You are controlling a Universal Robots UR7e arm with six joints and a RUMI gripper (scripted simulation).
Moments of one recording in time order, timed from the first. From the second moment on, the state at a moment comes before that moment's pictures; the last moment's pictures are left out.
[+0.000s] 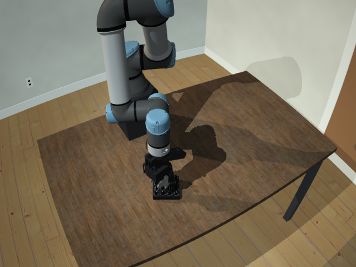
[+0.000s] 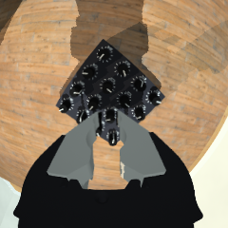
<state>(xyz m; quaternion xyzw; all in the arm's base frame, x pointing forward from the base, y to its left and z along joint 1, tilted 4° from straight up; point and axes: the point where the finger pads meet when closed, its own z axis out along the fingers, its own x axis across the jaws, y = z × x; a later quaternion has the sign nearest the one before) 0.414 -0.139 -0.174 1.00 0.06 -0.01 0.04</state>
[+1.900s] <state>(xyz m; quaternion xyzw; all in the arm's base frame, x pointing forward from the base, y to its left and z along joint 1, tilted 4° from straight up) 0.413 -0.139 -0.174 1.00 0.06 -0.01 0.04</state>
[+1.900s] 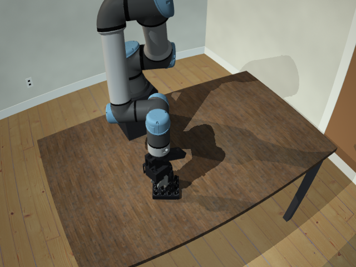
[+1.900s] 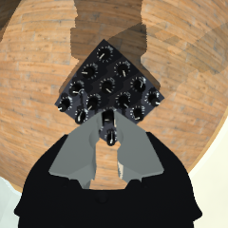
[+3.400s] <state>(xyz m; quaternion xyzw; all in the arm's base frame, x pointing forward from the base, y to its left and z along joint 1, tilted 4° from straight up) 0.412 -0.141 -0.174 0.96 0.28 -0.02 0.03</state>
